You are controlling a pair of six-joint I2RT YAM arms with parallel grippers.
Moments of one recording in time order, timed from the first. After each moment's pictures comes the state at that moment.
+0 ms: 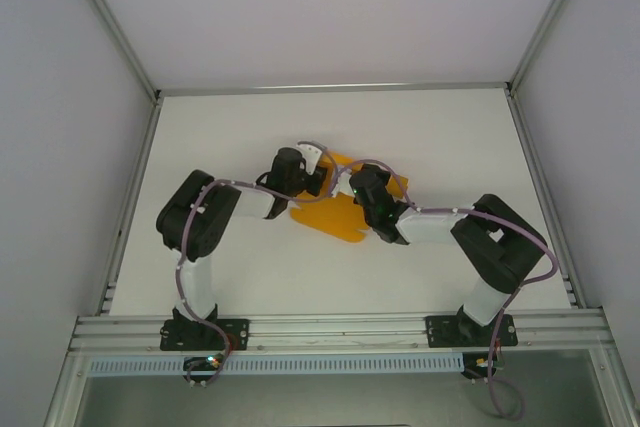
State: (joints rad) left arm -0.60 1.96 0.93 0.54 0.15 -0.09; right arm 0.70 1.69 0.76 0.43 0.67 -0.97
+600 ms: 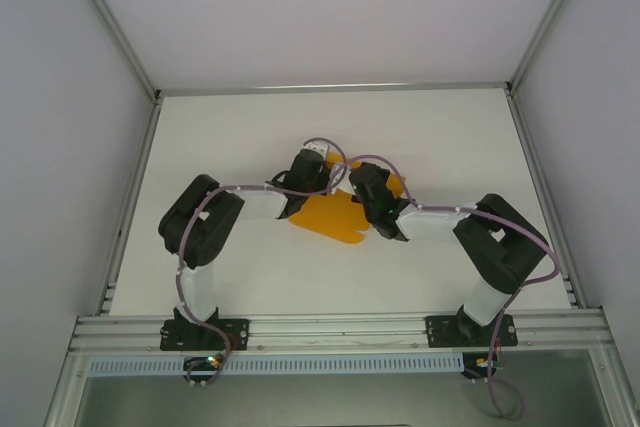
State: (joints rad) left arm -0.71 1.93 1.02 0.28 -0.26 -0.25; right arm 0.69 1.69 0.79 0.38 0.61 -0.91
